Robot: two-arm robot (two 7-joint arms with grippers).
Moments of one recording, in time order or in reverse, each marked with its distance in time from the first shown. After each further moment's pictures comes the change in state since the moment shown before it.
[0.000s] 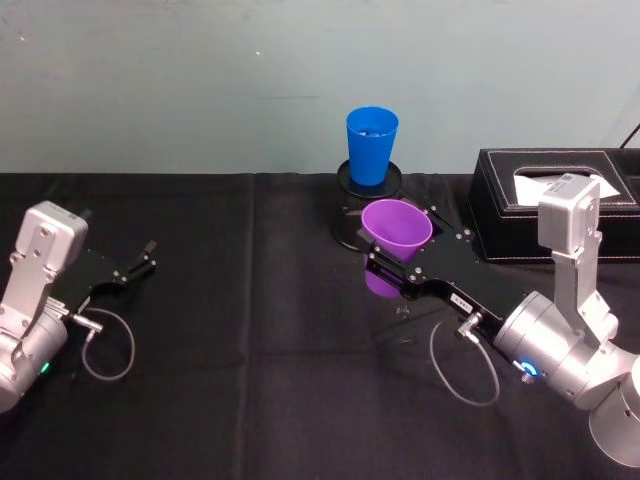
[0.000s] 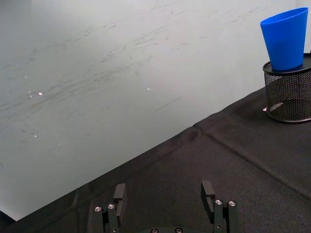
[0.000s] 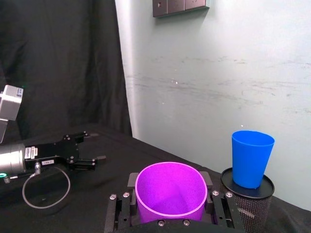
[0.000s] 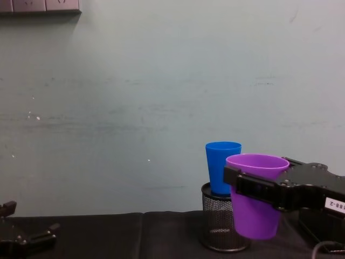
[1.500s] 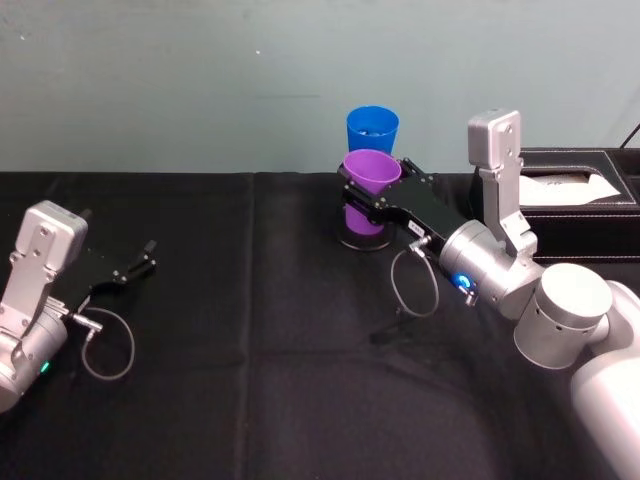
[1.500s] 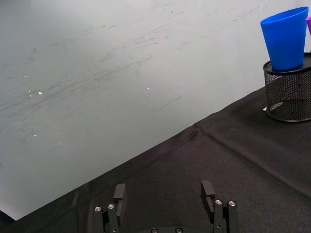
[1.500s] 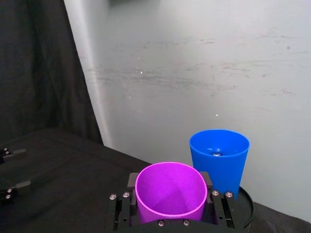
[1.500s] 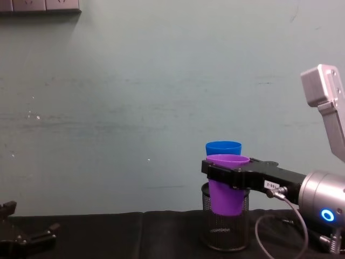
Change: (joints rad) left arm 0.000 0.000 0.000 0.000 0.000 0.000 0.000; right arm 0.351 -0.212 -0.037 0.500 -0.041 -0.017 -0.016
